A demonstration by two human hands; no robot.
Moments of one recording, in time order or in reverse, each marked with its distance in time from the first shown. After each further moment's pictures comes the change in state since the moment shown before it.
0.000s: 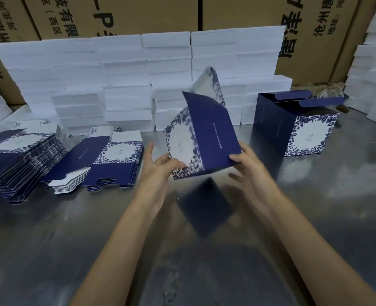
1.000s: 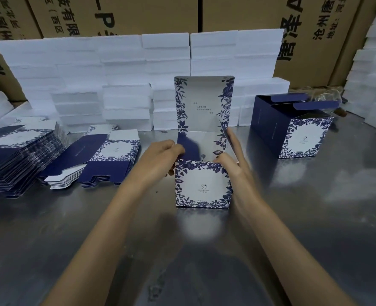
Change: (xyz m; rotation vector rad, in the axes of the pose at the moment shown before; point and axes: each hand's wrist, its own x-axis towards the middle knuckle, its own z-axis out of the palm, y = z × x) left_hand -0.012 0.049 0.023 0.775 -0.104 0.103; right_hand -0.020 -0.010 0.025 -0.041 0.060 -0.199
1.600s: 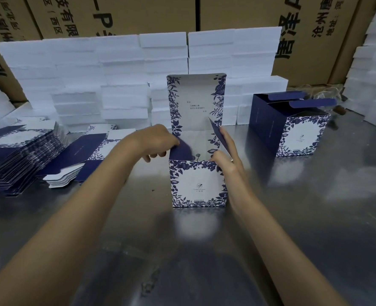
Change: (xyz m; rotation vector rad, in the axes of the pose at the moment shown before) left_hand 0.046 0.030 -0.017 0.547 -0.178 -0.133; right_hand 0.003 0.000 -0.003 -0.030 -0.028 0.053
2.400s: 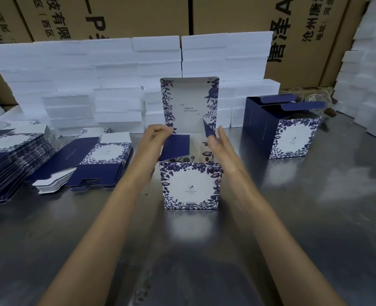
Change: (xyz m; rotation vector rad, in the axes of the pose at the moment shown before) left_hand 0.002 -0.013 0.054 -1.060 0.287 0.127; right_hand -0.005 -0.026 -0.010 -0.050 -0.061 0.056
